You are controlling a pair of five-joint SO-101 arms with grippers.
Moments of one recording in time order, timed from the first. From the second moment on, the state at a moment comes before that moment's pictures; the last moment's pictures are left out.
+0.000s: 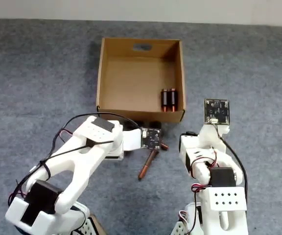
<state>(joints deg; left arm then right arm) 18.4 -9.3 45.4 52.8 -64.5 -6.9 -67.1 68.6 52.5 -0.9</state>
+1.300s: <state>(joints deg) 22.0 -9.8 50.3 48.0 -74.9 -3.4 -67.1 68.6 52.5 -0.9</state>
